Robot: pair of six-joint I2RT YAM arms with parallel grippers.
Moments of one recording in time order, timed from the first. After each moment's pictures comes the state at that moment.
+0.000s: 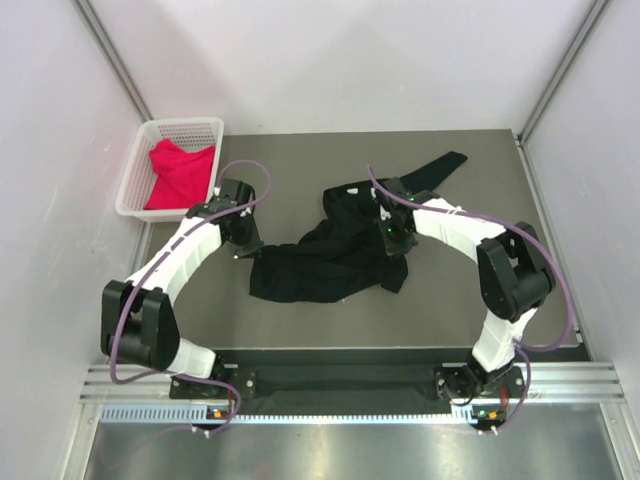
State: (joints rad) left arm -0.26 1.45 1.09 -0.78 -0.02 -0.55; right arm 0.52 1.79 1.26 -0.72 0.07 0.23
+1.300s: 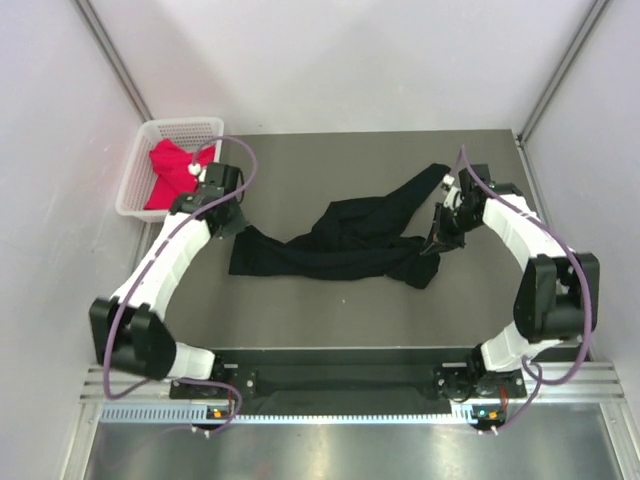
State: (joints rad) left arm -0.23 1.36 1.23 -0.83 -0.26 -0.57; right arm 0.09 1.55 1.18 -0.90 -0.42 0.28
